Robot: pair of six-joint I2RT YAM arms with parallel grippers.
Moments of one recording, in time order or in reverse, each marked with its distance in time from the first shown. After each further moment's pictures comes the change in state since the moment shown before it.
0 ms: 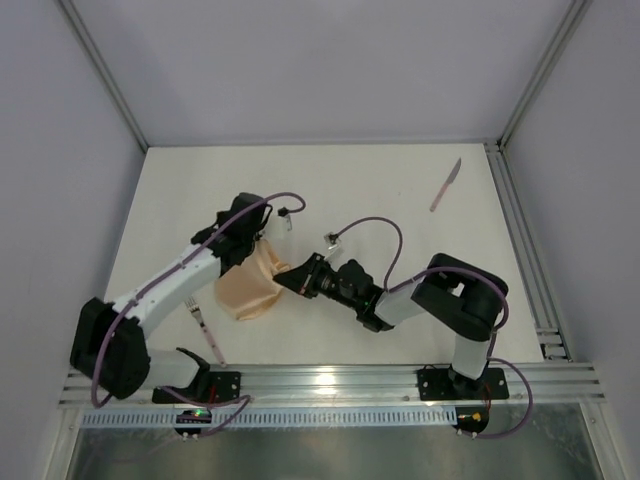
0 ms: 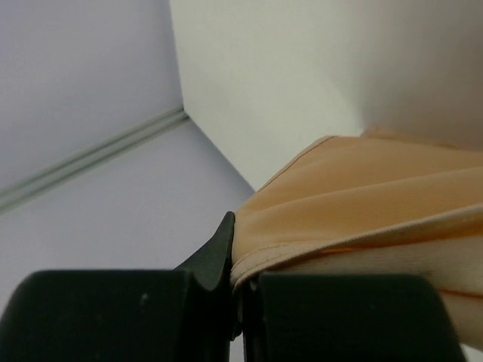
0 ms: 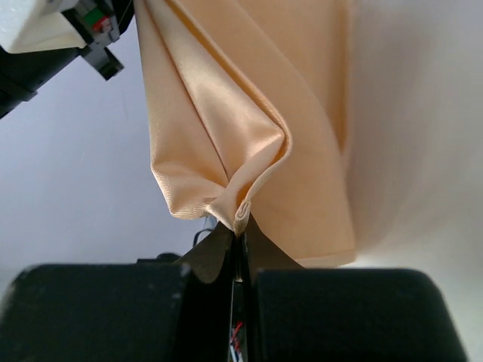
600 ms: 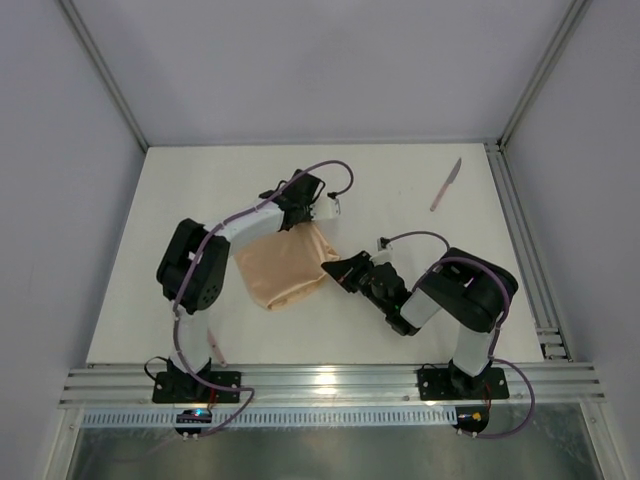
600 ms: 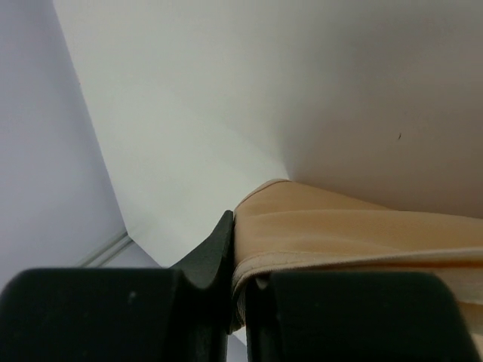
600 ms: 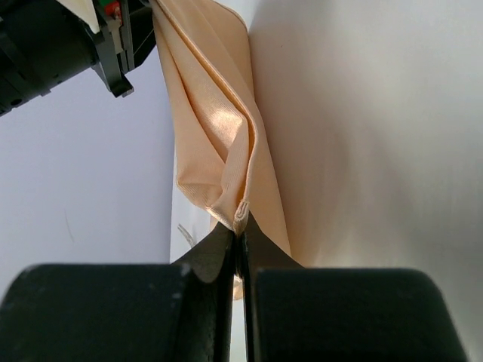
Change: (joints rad) left arm -0.055 0.670 0.489 -0.007 0.235 -0.160; right arm -0.201 -0.010 -0.269 0.114 0.195 0.085
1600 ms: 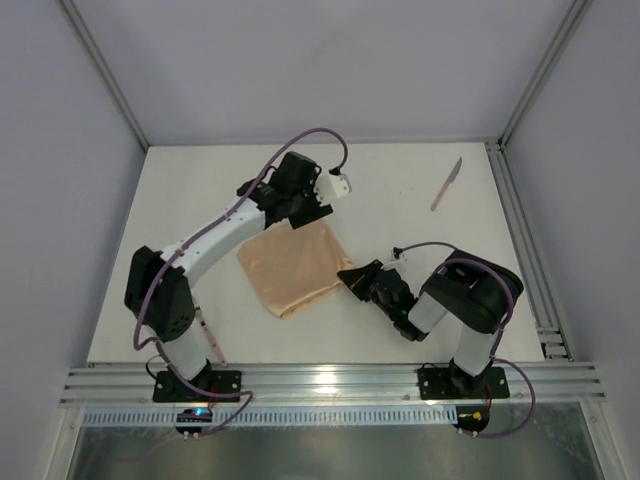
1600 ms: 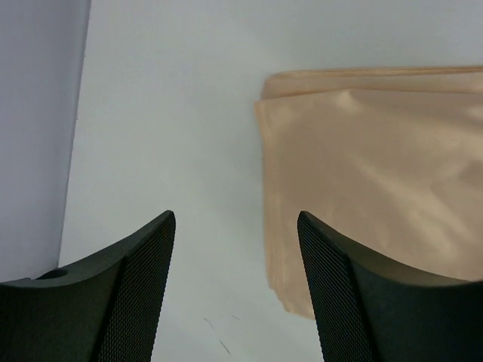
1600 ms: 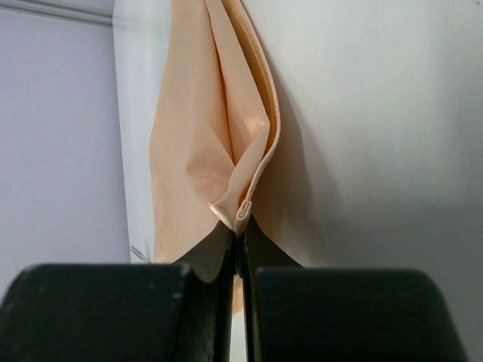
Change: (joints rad) left arm -0.064 -0.144 0.150 -0.206 0.213 -0.303; right arm -0.020 -0.022 -0.088 -0.097 0.099 0.038
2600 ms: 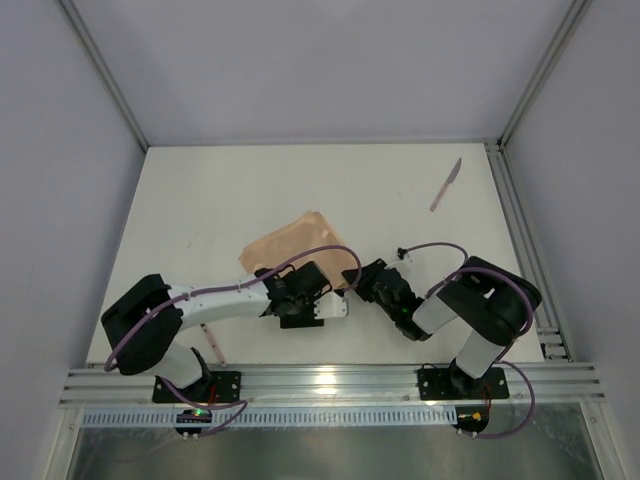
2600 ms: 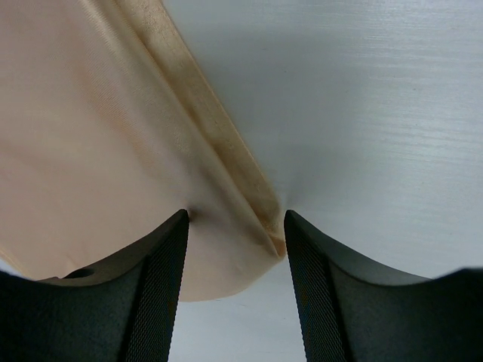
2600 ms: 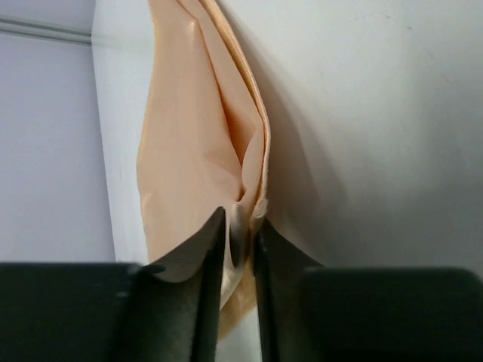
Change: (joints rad) left arm -0.367 -0.303 -0.738 0.056 0.071 -0.124; right arm -0.001 -0.106 -0.005 -0.151 0.056 0.003
